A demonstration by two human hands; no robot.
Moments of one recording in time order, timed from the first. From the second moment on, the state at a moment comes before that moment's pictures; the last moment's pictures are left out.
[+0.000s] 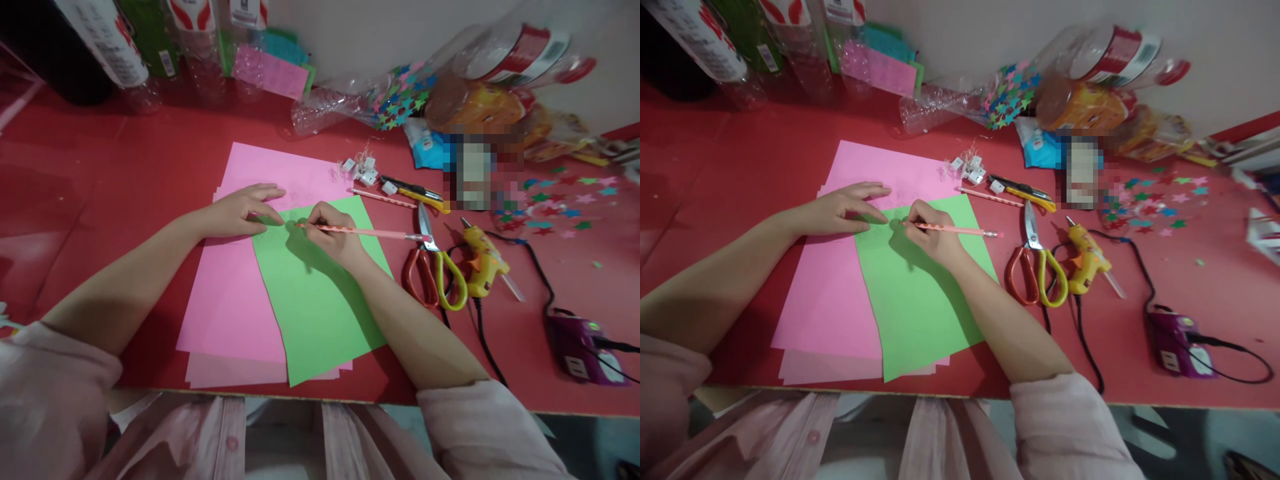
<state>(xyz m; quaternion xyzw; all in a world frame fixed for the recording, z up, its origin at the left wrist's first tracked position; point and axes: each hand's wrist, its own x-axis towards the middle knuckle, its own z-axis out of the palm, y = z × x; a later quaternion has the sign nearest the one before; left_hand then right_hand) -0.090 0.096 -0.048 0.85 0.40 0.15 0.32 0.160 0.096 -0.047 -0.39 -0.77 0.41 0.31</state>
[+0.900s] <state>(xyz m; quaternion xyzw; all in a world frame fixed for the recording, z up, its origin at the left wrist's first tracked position) -0.090 0.096 -0.048 0.85 0.40 0.15 0.32 0.160 0.095 -0.046 -0.45 -0.75 0.33 0.35</state>
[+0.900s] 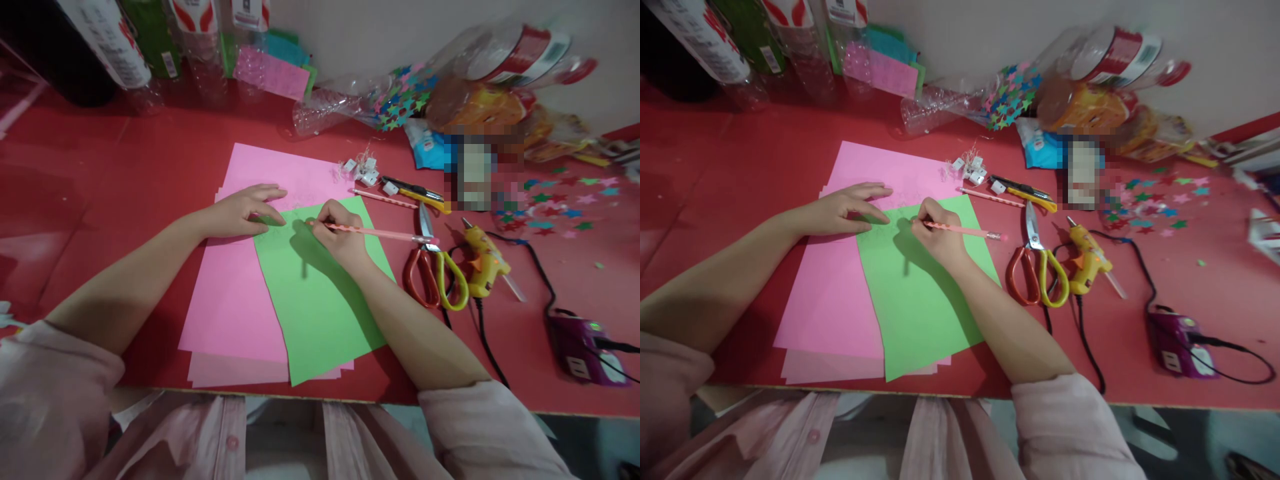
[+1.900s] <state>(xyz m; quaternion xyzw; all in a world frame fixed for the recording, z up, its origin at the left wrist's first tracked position) -0.089 0.095 -0.045 0.85 0.40 0.14 0.32 0.163 0.095 -0.045 -0.39 -0.77 0.40 0.31</state>
